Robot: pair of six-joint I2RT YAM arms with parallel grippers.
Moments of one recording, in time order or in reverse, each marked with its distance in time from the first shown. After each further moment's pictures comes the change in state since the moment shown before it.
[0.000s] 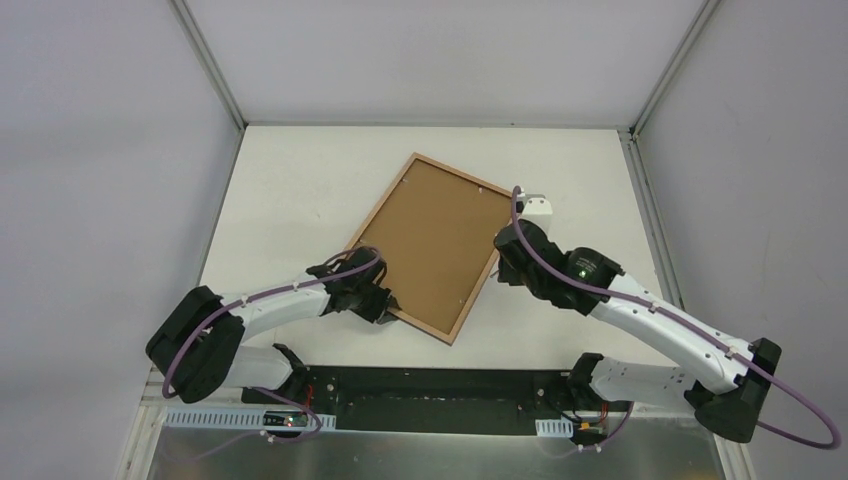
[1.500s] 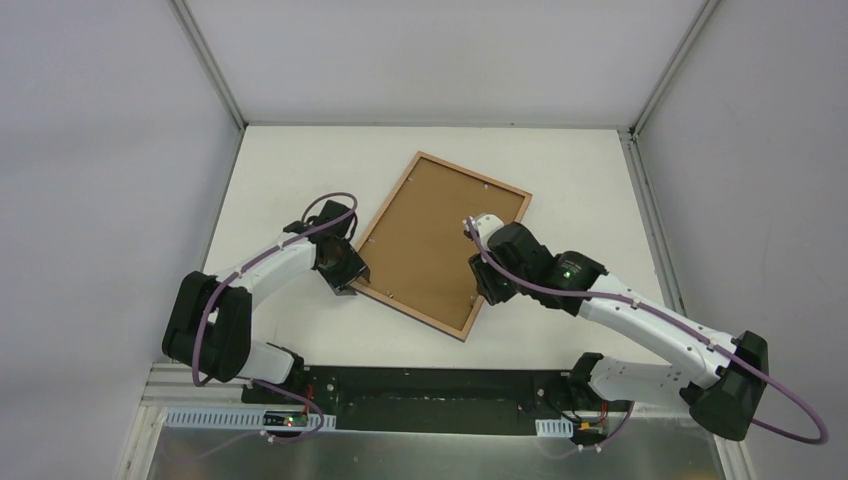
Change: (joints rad) left arm 0.333 0.116 0.269 -0.257 0.013 0.703; right arm -0.036 0.035 -0.103 0.158 -0.439 -0.484
